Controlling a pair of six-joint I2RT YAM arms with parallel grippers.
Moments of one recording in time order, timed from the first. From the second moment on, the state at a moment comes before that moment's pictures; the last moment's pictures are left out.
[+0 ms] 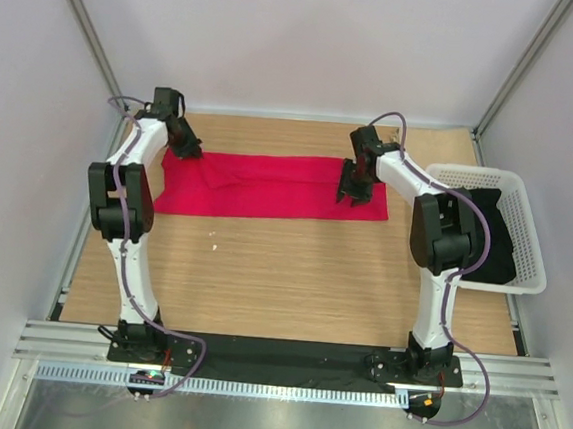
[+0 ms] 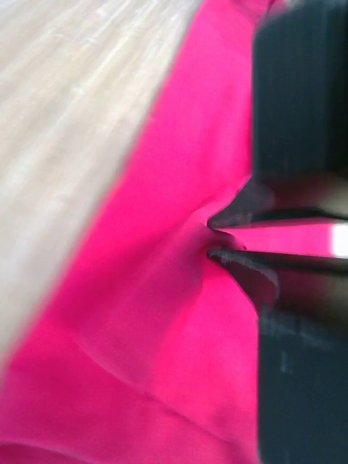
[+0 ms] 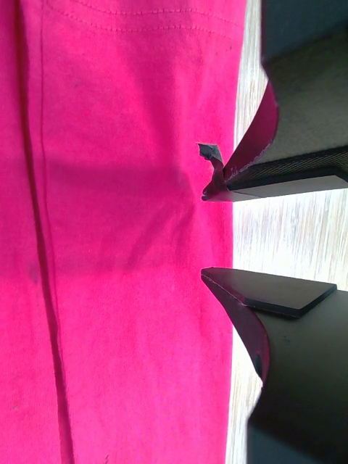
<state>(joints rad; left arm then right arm) 0.03 2.13 1.79 -0.66 0.13 -0.59 0.32 2.09 1.65 -0.75 -0.04 0.45</state>
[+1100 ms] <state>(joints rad) 0.03 1.98 1.43 -0.76 0.03 -0.61 0.21 2.19 1.72 -0.79 0.12 0.39</state>
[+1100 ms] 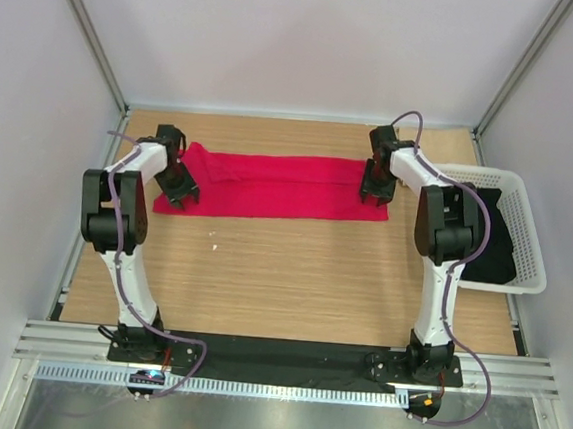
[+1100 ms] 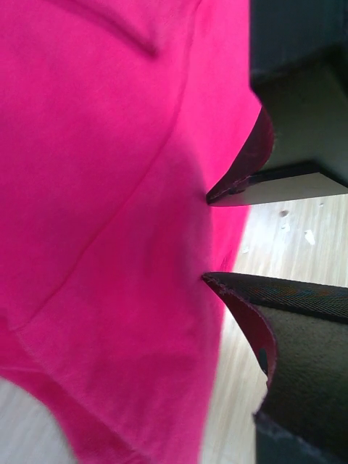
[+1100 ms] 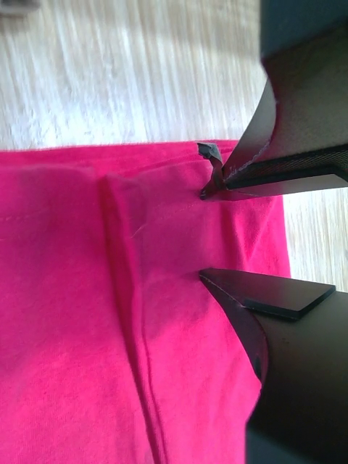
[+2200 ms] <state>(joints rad) 0.03 2.31 2.00 -0.99 -0.11 -0.35 0.77 1.69 1.18 -0.74 -0.10 0.54</state>
